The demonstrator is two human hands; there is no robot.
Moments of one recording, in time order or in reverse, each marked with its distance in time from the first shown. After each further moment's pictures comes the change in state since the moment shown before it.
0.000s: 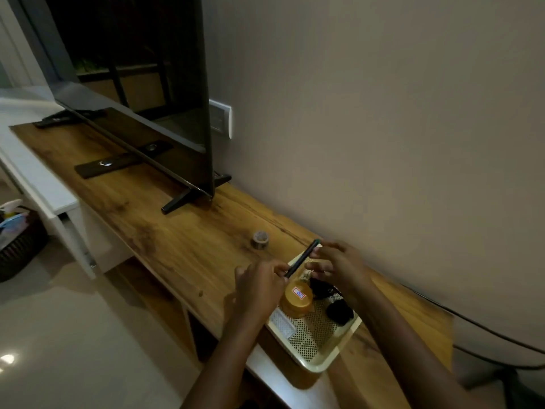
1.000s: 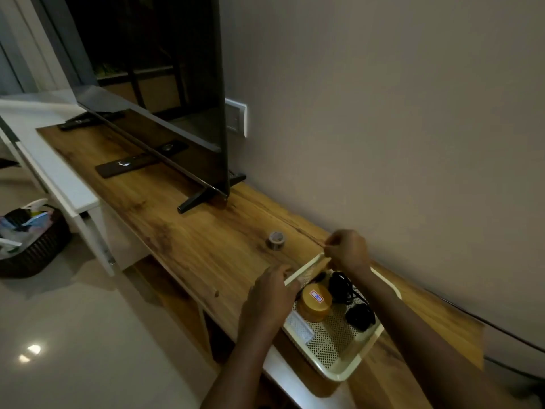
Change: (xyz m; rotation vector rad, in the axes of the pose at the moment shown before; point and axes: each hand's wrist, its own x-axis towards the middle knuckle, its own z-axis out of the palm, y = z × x) left_hand 0.005 -0.028 0.018 -0.076 -0.085 -0.081; right_hand 0.051 0.006 0.020 -0.750 0.098 -0.268
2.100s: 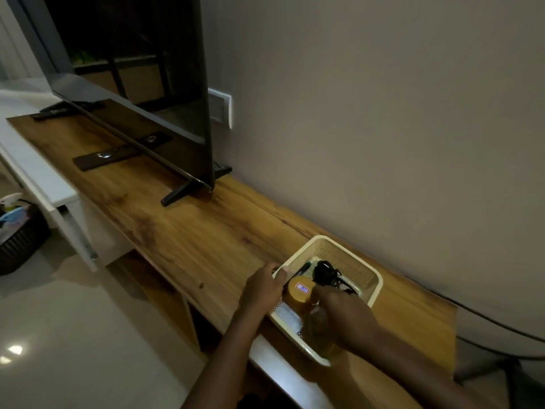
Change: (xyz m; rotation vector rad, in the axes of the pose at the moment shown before) left_hand 0.005 0.002 0.013 -0.141 -0.142 -0.080; right_hand -0.107 0.032 -0.020 -0.604 -0.380 -0.348
